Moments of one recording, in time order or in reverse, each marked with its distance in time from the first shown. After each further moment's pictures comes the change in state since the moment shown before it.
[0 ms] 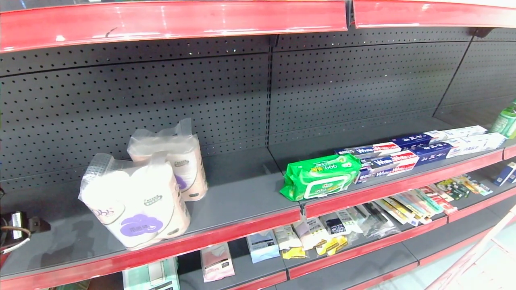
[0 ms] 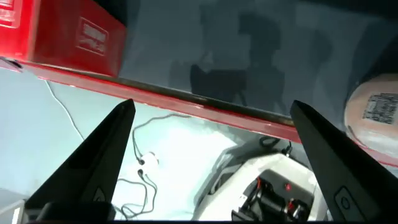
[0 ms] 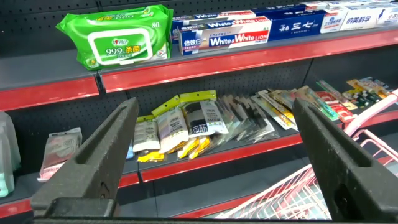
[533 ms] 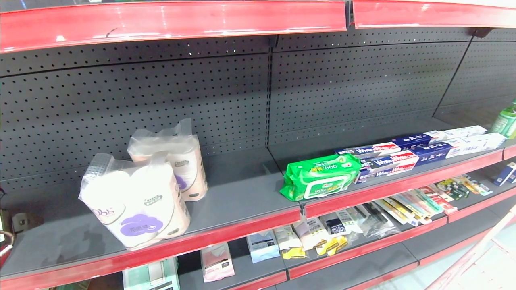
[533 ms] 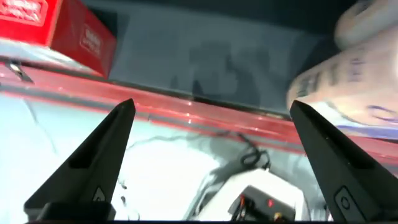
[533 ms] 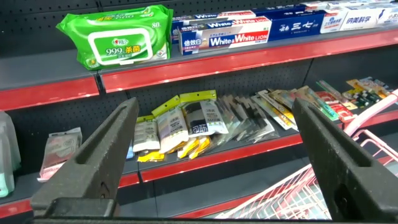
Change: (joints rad) left arm -0.098 -0.258 0.000 0.126 0.008 -0.086; right arm 0.000 0.000 0.000 0.000 0.000 0.000
